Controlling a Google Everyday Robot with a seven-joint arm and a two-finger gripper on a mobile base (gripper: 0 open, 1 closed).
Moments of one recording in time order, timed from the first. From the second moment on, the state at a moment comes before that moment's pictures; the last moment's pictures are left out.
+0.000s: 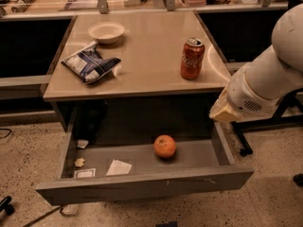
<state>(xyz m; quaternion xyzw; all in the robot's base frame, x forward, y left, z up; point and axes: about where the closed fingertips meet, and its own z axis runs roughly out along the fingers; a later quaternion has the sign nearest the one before) 0.477 -0.178 0.843 -0.58 0.79 0.01 0.21</state>
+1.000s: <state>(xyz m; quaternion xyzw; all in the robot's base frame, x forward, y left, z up) 0.496 -0.135 0.723 -0.59 0.77 0.10 0.24</state>
